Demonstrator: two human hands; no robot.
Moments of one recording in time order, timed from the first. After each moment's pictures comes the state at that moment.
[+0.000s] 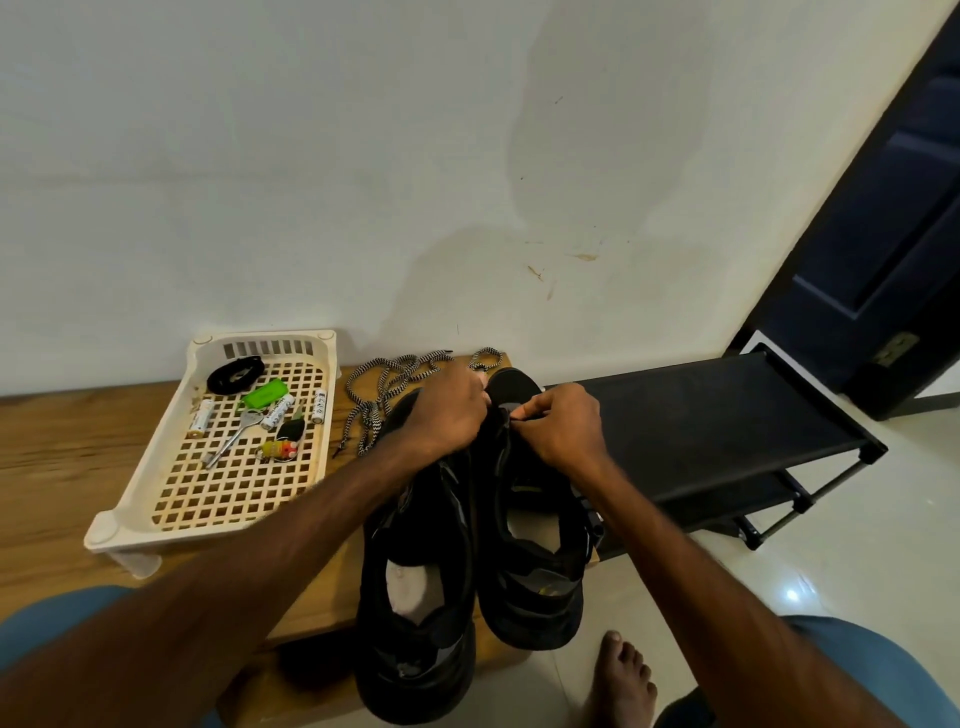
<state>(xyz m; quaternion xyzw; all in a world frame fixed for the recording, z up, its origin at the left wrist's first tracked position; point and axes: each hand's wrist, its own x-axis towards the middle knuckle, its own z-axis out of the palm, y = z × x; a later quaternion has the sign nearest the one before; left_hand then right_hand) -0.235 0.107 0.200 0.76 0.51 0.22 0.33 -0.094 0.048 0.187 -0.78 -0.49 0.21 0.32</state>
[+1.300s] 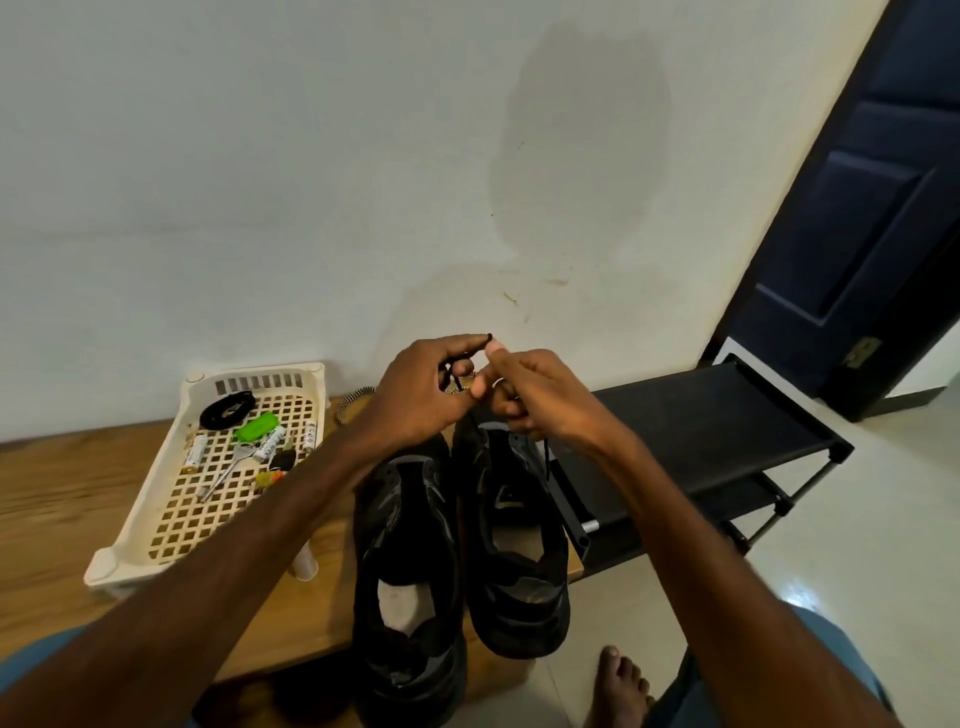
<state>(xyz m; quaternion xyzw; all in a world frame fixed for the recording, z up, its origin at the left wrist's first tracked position) -0.261 0.101 0.248 0.82 0.32 0.34 0.32 -0.096 0.029 0.266 -0.55 -0.58 0.43 0.43</state>
